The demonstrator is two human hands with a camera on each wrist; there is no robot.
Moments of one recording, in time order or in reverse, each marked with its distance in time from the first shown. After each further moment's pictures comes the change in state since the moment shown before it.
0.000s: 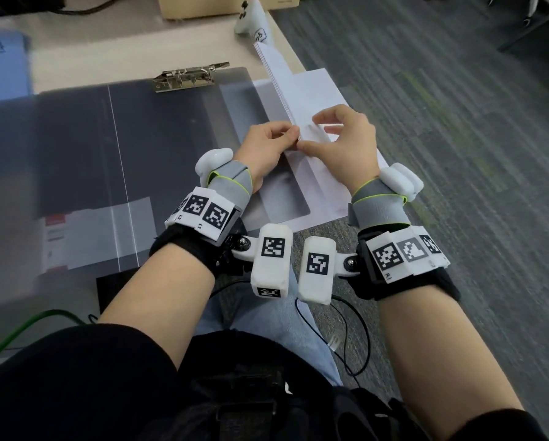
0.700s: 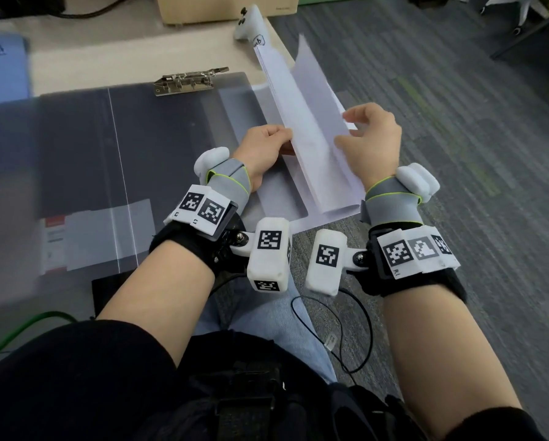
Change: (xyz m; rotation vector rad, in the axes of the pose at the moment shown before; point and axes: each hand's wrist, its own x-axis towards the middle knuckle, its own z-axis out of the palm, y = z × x) left_hand 0.000 0.012 0.002 -0.050 0.027 -0.089; right_hand 0.010 0.009 -0.024 -0.086 0.126 0.076
